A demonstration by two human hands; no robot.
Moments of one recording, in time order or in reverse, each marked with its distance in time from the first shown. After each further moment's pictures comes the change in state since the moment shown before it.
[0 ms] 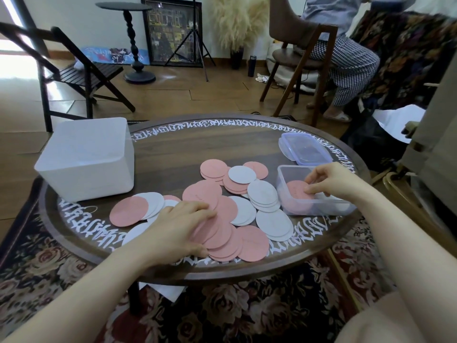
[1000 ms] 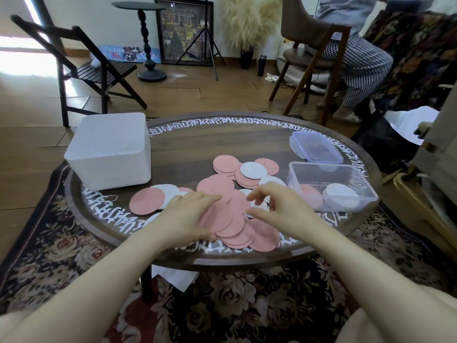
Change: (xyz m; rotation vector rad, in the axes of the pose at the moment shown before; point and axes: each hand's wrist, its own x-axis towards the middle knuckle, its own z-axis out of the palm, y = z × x) left_hand -0.006 -0.005 -0.004 -0.010 0.053 -0.087; right_hand -0.079 -0.075 0.096 0.002 -0.022 -0.464
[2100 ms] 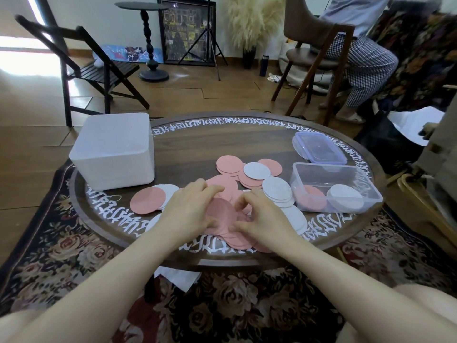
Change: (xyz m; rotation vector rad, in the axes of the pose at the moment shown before) left_hand 0.005 0.005 -0.003 0.041 0.210 -0.077; right_hand 0.005 -0.013 0.046 0.068 -0.007 -0.008
